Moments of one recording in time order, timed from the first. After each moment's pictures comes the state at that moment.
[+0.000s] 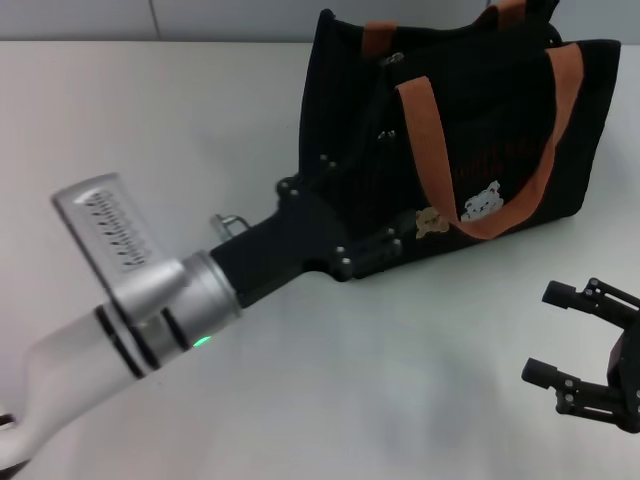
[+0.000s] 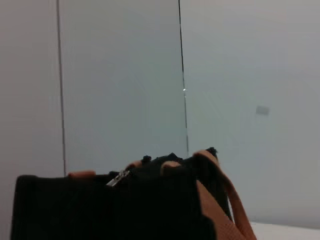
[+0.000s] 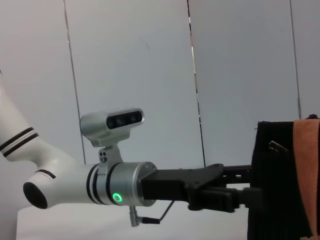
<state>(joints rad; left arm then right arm) -0.52 -2.08 -0.45 -0.30 2.65 1.23 -0.28 0.26 2.08 -0.38 -0.49 -2.09 -1.91 0.81</state>
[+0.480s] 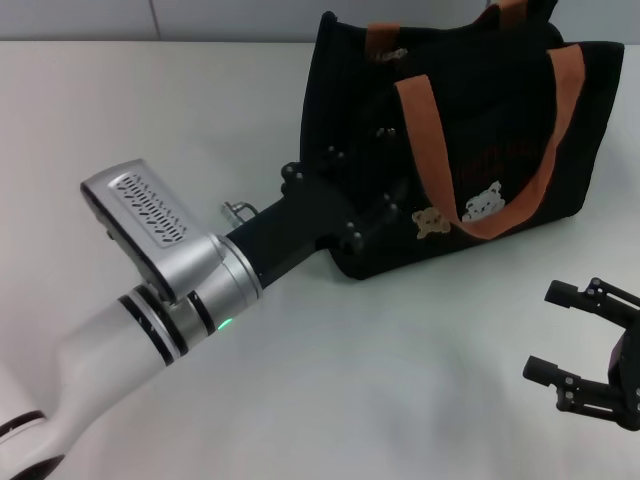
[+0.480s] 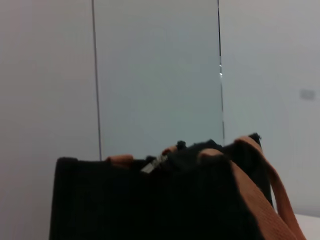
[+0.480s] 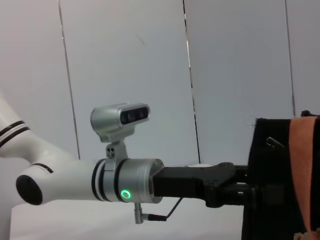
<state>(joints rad) -0.49 -2.08 -0.55 -0.44 2.65 1.04 -0.20 0.26 2.08 -0.38 -0.49 -2.09 -1.89 0.81</state>
